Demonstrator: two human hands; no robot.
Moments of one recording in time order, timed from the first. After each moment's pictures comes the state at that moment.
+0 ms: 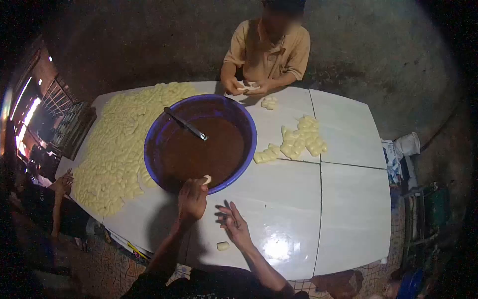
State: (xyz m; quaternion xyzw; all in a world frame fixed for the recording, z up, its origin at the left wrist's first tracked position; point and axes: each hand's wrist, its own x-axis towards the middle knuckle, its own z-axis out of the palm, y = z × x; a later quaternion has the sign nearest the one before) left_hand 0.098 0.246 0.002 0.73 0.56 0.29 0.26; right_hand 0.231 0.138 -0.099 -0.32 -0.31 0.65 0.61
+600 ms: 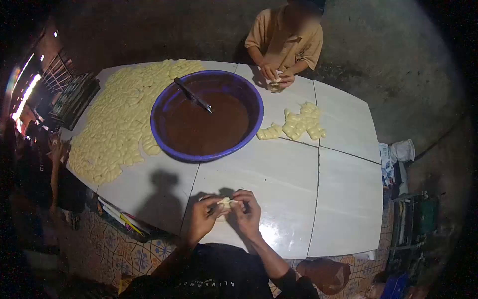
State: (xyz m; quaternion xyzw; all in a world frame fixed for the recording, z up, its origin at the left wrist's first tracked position) left_hand 0.092 0.102 -0.033 0.58 0.47 0.40 0.53; right_hand 0.238 0.086 -0.059 -0.44 -0.44 0.43 0.65
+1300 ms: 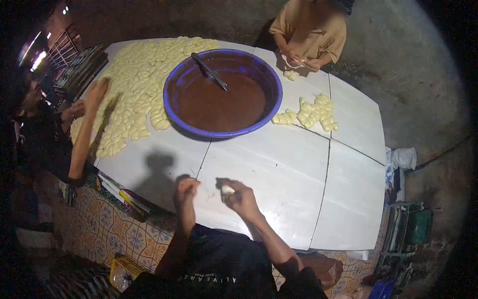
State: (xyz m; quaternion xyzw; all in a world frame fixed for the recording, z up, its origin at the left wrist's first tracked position) left_hand 0.032 0.074 -0.074 0.39 0.49 0.63 0.47; right_hand 0.222 0.093 -0.090 -0.49 -0.65 0.45 0.37
